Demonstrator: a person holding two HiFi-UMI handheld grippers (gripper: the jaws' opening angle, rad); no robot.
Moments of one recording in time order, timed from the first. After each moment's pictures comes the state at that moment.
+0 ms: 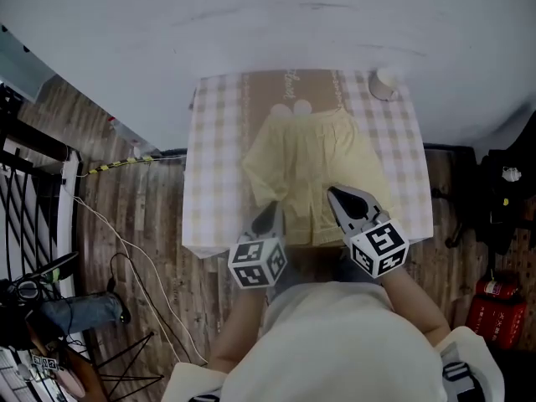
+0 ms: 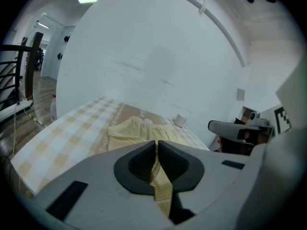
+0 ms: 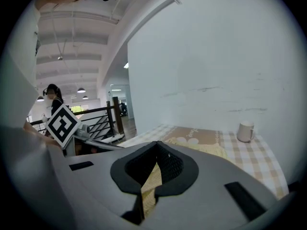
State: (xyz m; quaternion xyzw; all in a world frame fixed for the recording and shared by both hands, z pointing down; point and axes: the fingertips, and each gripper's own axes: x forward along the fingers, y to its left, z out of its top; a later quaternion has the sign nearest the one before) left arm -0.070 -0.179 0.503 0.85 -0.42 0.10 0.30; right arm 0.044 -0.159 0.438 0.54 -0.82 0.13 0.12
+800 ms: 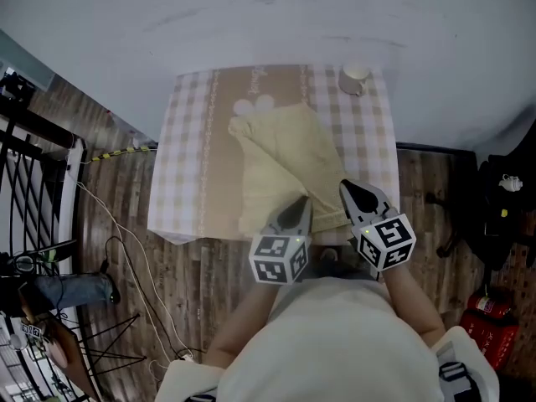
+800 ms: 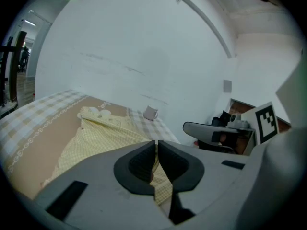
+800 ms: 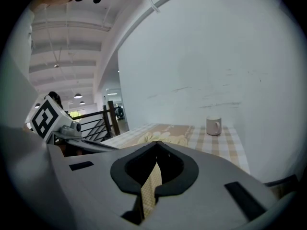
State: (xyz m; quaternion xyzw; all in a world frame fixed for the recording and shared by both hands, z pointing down) left arm 0.134 -0.112 0.489 0.88 -0.37 0.11 0.28; right arm 0.216 -0.118 0.454 0.56 -0.81 0.15 0.09
